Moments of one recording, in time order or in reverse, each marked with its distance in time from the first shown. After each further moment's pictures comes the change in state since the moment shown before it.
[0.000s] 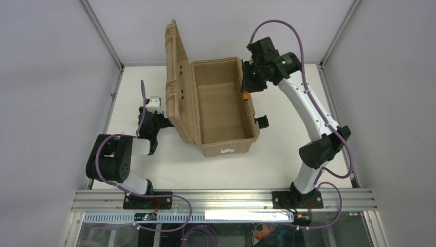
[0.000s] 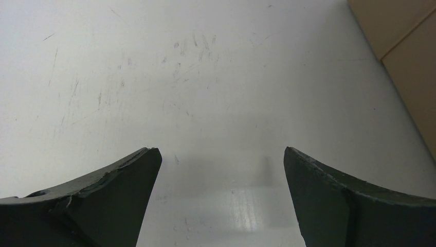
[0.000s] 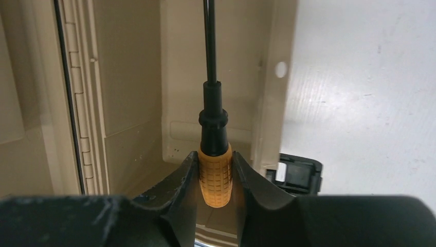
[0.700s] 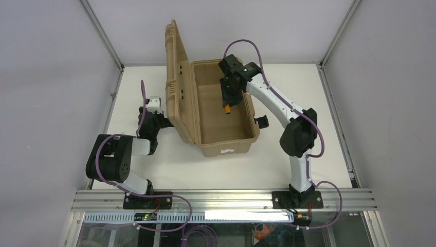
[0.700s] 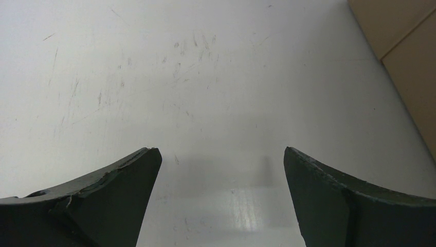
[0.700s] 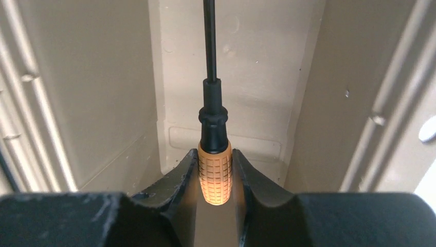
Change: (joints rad) left arm 0.000 0.000 0.000 0.000 0.000 0.000; right arm 0.163 0.249 -0.008 0.072 0.028 0.070
